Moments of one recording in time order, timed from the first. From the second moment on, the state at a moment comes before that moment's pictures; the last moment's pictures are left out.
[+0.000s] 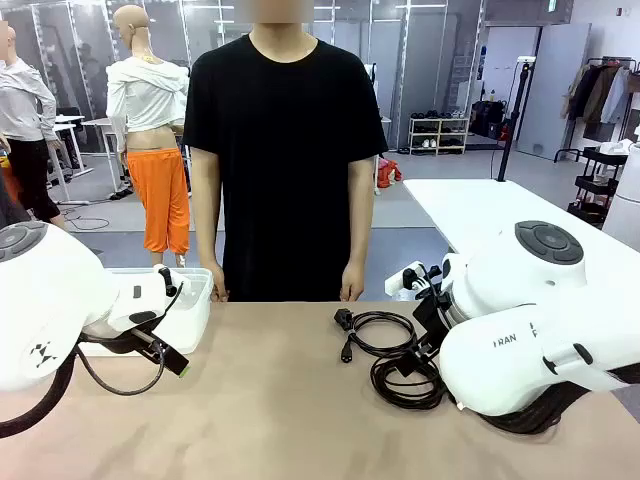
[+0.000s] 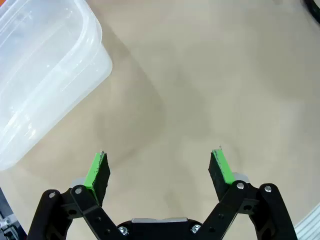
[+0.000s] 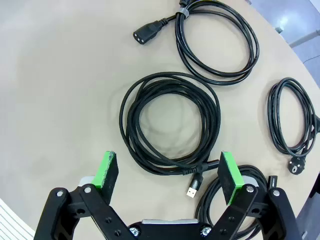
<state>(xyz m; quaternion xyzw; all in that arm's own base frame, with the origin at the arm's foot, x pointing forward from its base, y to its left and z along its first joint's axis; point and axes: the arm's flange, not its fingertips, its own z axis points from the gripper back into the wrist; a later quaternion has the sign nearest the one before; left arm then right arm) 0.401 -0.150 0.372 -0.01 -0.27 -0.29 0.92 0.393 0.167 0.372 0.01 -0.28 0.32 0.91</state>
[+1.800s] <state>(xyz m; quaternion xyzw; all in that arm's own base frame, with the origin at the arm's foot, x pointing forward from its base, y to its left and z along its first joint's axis) 0.400 -0.044 0.499 -0.13 -0.25 -0.41 0.87 0.396 0.055 0.516 0.14 -0.31 0.44 0.83</state>
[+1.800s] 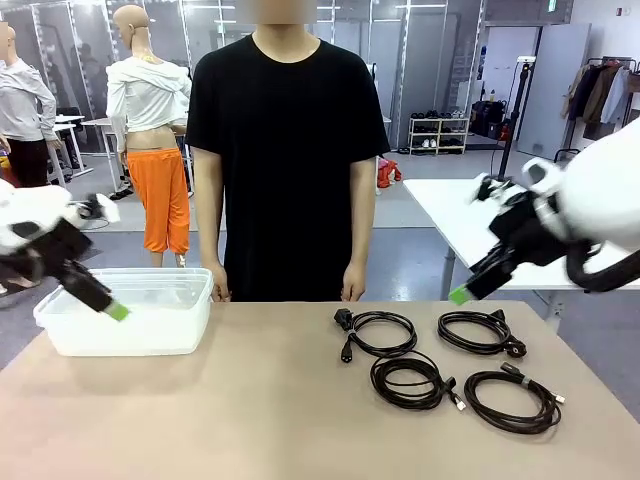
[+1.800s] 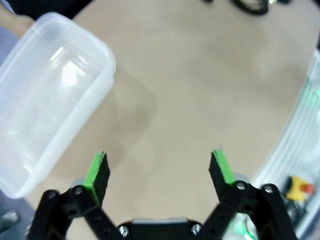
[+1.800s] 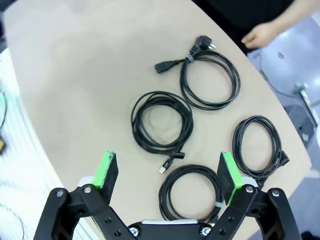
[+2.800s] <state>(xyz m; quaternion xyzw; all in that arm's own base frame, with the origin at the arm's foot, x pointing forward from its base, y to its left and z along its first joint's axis) 0.317 0.164 0.504 -0.22 -0.34 -0.26 0.88 0.314 -0.148 0.532 0.18 -0.41 0.28 0.85</state>
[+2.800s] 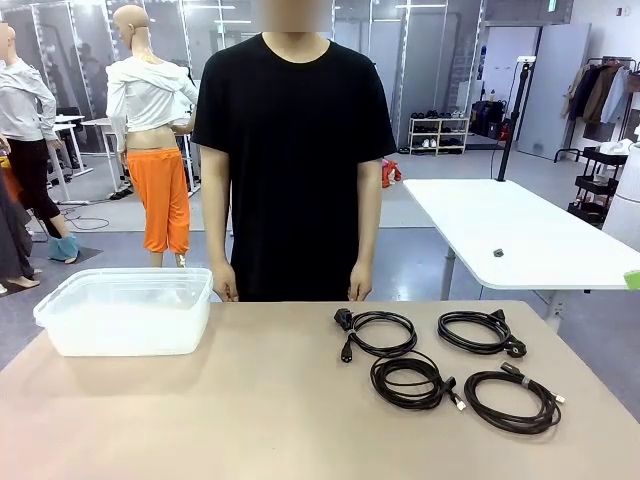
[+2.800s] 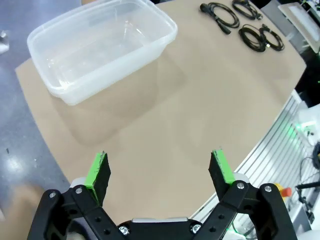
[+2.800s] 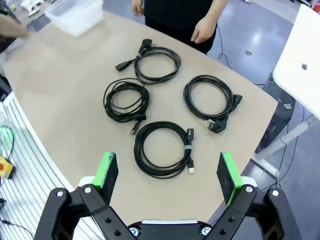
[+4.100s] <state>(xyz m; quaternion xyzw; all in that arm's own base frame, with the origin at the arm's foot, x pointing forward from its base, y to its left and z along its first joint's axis) 0.316 0.163 0.507 -0.21 -0.33 -0.25 0.88 0.314 -0.144 0.532 0.18 -0.40 0.29 0.85</state>
